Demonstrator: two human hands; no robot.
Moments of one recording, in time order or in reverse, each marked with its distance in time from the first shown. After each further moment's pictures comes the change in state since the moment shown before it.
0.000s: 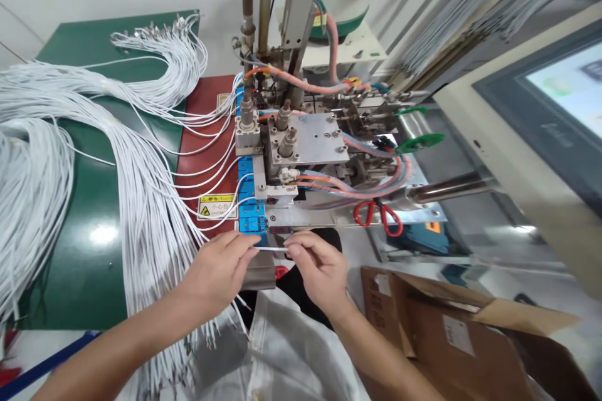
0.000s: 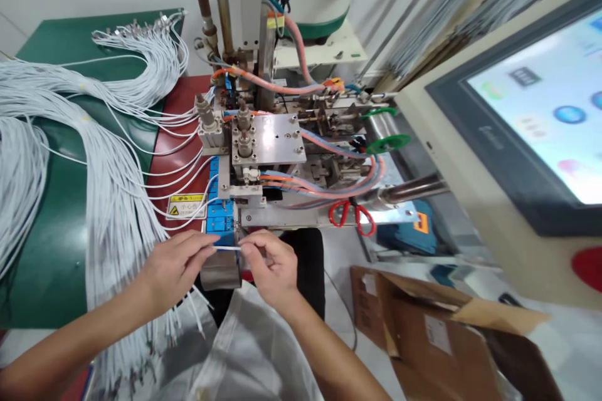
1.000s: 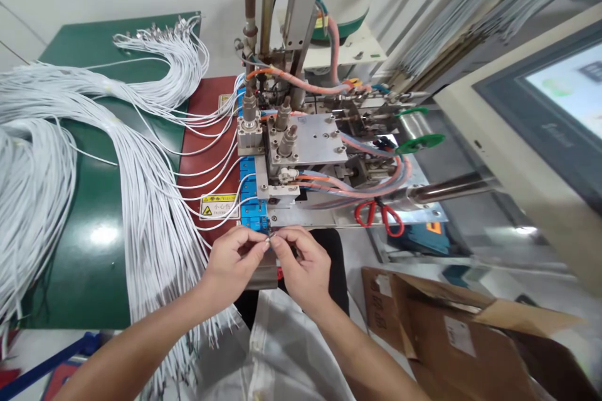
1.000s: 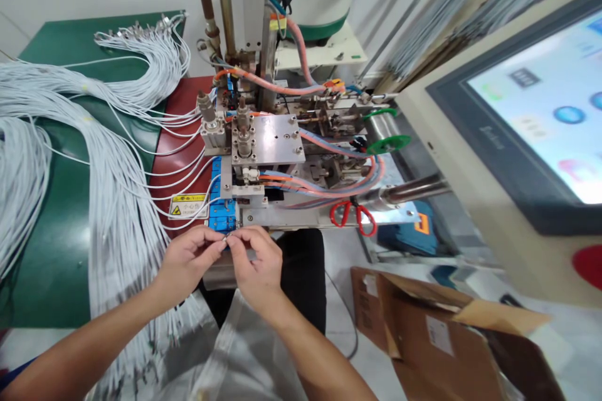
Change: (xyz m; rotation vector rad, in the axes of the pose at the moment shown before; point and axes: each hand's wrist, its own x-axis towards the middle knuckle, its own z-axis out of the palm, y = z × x) left_hand 0.008 0.001 0.025 -0.618 0.107 -0.408; right_hand 0.004 -0.014 0.031 -0.183 0.113 0.012
